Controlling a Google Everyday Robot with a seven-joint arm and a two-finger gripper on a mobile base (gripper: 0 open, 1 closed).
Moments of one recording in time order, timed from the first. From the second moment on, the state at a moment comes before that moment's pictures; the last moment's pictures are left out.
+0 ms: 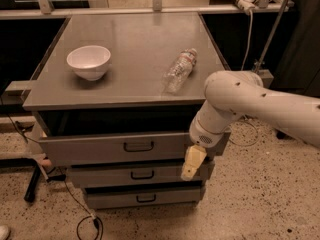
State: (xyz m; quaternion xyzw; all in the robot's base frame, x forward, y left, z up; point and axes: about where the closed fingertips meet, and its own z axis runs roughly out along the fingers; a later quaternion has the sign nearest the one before) arm 0.512 -0.096 0.672 -0.60 0.79 0.10 0.10
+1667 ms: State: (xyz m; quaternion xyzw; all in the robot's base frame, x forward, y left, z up) arm 0.426 -0.131 0.693 -0.57 0.81 0.12 0.06
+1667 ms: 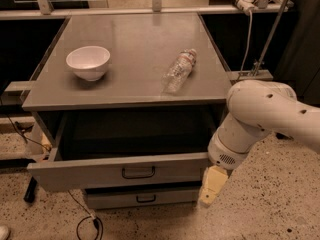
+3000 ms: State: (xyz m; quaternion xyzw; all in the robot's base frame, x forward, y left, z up) arm 0.399 -0.128 0.675 -0.58 0.81 0.12 0.02
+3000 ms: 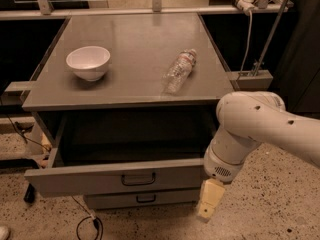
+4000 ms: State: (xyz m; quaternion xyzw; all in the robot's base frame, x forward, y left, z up) arm 0.351 -0.157 0.692 -0.56 0.82 0.12 -0.01
